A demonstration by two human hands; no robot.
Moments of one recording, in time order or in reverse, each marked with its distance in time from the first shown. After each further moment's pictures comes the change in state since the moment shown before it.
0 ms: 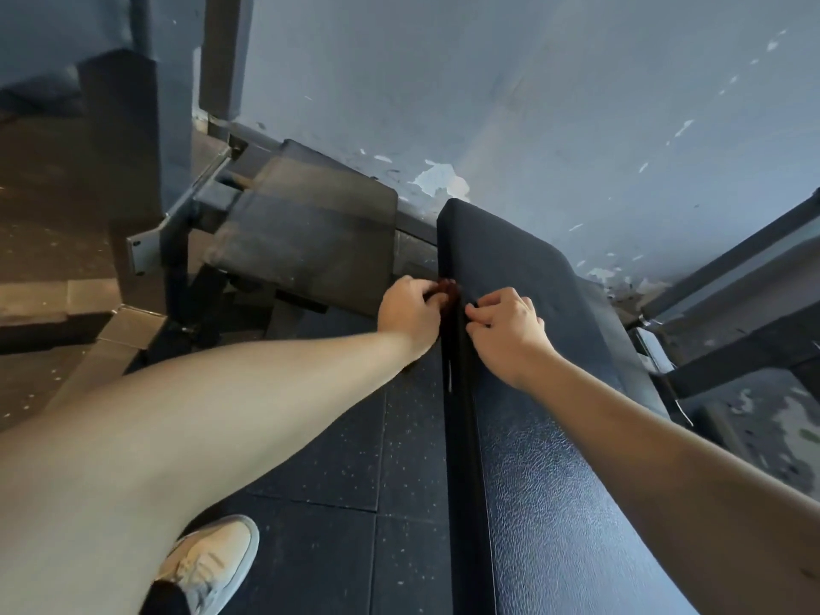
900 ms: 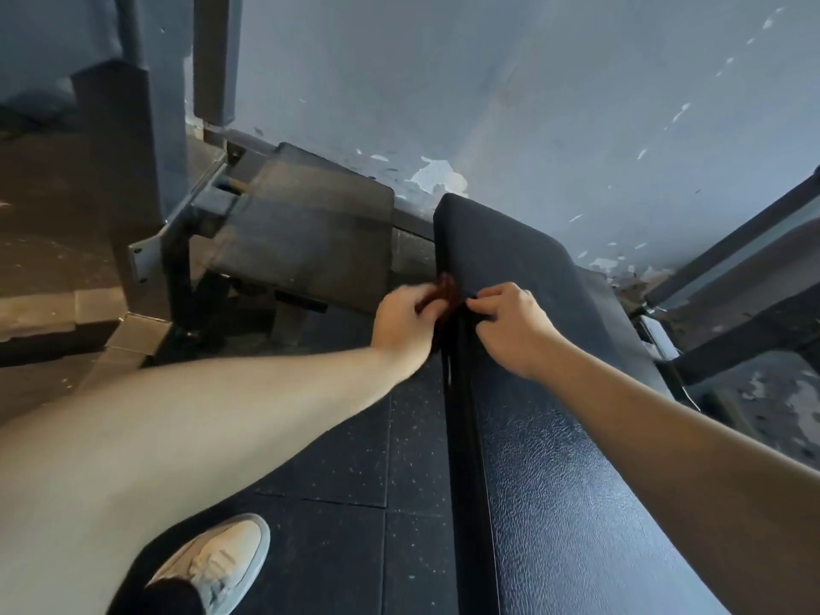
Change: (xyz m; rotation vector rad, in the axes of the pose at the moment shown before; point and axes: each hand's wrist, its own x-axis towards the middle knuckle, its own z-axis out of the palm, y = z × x) left_hand -0.028 -0.001 -0.008 -0.125 -0.048 0.043; right_hand -0.013 -0.002 -0.014 0.100 -0.067 0.049
